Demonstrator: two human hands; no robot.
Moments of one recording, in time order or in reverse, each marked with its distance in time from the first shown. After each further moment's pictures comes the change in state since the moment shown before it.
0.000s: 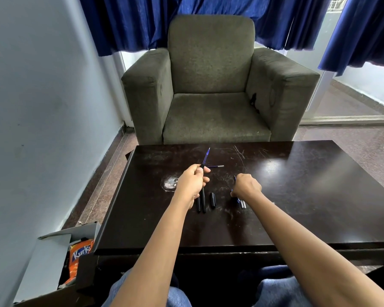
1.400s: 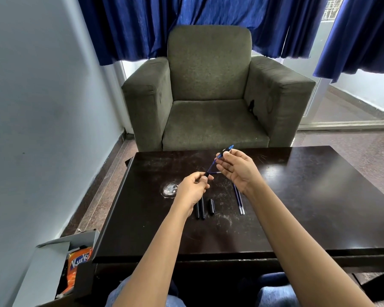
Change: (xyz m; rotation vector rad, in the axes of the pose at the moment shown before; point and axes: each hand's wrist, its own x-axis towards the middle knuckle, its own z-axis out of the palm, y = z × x) left_hand -0.013 0.006 0.001 0.043 -0.030 0.111; right_hand -0.042 -0.027 -0.062 1.752 -0.134 -0.245
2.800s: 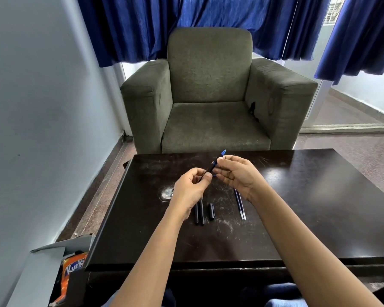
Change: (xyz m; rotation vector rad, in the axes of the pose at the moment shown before) left_hand 0.006 -0.001 -0.004 -0.035 0.029 0.148; right_hand -0.007 -0.006 0.001 -0.170 -0.090 0.074
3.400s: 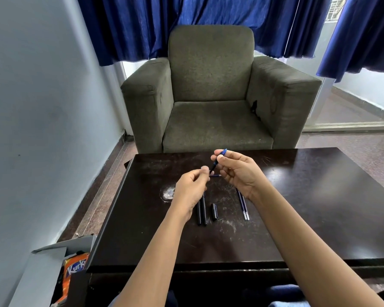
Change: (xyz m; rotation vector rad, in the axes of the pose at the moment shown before) left_hand 0.003 0.002 0.001 -0.068 0.018 -0.049; right_hand -0.002 -0.002 0.003 0.050 -0.041 -0.065
